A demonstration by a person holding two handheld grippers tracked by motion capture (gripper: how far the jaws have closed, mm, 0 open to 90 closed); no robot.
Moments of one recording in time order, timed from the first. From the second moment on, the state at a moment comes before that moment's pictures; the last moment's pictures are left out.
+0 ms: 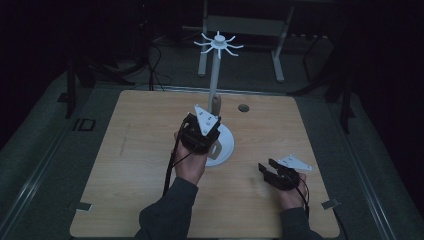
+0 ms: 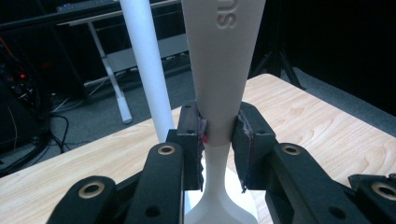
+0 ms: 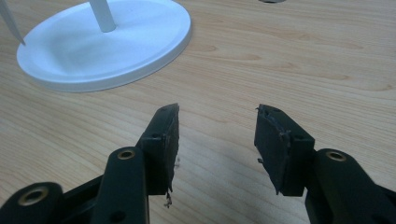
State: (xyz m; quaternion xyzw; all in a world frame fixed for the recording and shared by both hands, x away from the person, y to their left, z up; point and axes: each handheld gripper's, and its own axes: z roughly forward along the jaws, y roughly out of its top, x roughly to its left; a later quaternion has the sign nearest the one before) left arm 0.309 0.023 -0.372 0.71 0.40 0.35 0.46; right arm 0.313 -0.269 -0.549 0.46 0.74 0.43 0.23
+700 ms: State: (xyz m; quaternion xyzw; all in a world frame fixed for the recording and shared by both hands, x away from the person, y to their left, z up) left arm 0.319 0.021 -0.355 0.71 0.42 0.35 0.45; right arm 0.317 -0.276 -0.554 0.48 0.73 0.43 0.23
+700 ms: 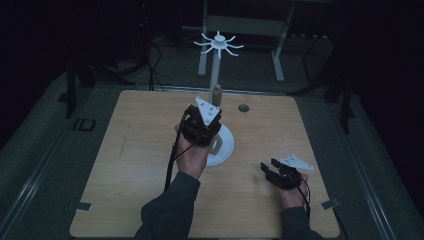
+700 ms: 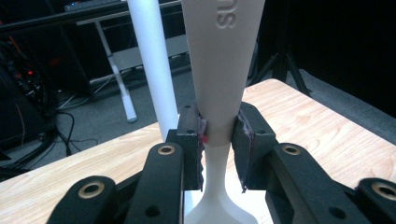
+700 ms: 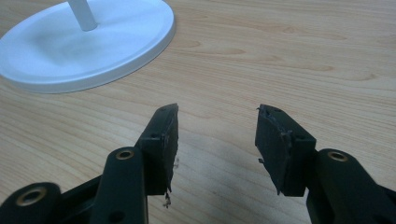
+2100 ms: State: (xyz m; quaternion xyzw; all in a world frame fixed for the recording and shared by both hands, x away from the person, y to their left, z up) left arm 0.332 0.012 -0.324 0.69 0.43 0.39 0.43; right arm 0.316 -0.272 -0.555 0.48 0.74 0.42 0.23
